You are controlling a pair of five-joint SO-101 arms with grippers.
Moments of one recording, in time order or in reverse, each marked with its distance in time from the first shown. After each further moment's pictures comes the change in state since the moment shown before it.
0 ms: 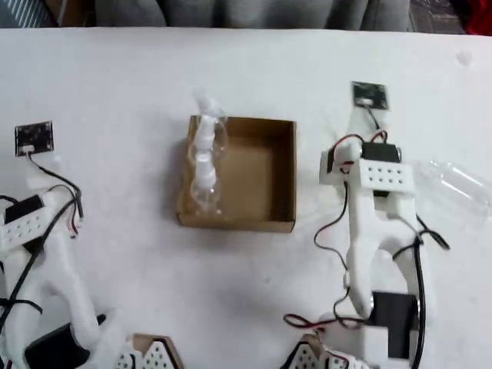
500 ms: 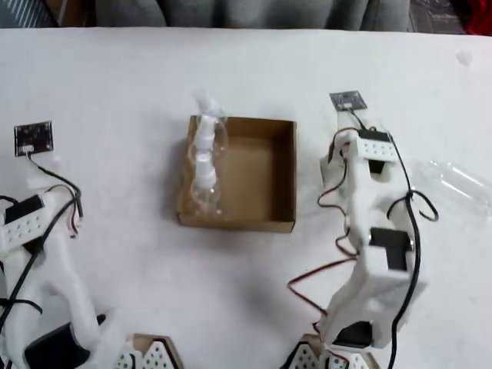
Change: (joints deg) left arm -0.1 0.0 0.0 -0.4 0.0; right arm 2.6 27.3 -14.7 -3.3 12.2
